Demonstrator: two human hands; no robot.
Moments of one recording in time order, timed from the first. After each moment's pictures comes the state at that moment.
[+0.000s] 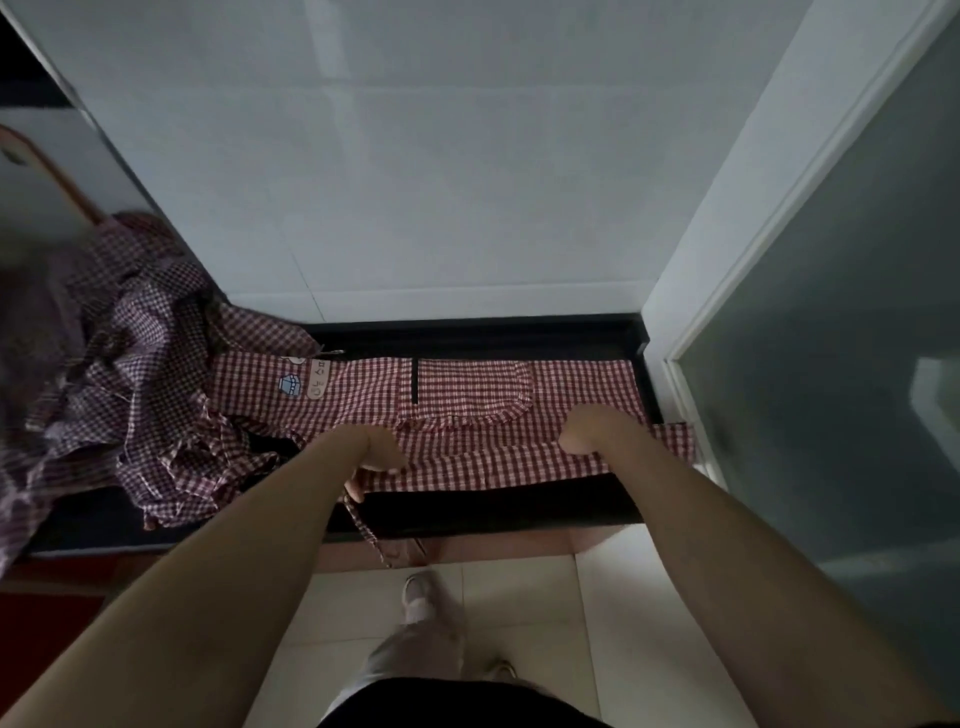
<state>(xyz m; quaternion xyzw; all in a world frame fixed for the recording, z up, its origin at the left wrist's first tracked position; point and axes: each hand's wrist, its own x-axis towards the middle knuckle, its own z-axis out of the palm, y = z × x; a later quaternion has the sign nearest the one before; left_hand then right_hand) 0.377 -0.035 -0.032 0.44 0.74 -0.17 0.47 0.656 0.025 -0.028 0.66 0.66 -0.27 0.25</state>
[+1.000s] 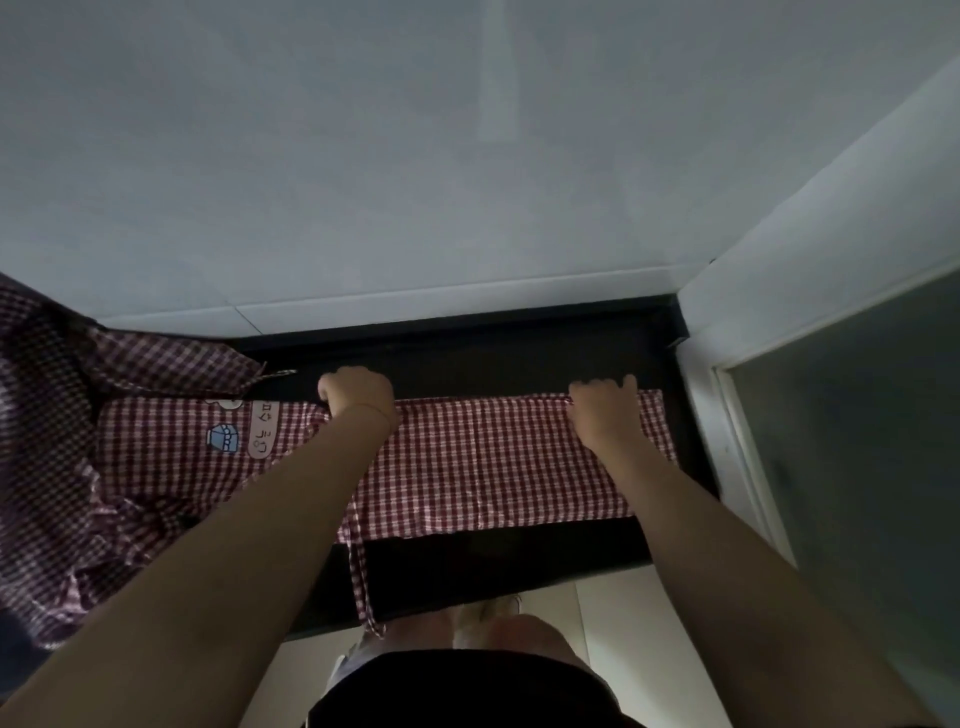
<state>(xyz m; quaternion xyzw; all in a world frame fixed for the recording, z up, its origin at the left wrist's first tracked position) 0.348 0.132 -0.120 0.62 0.69 -0.35 0.14 0.628 0.131 -0.118 0.65 0.71 -0.08 0.26</state>
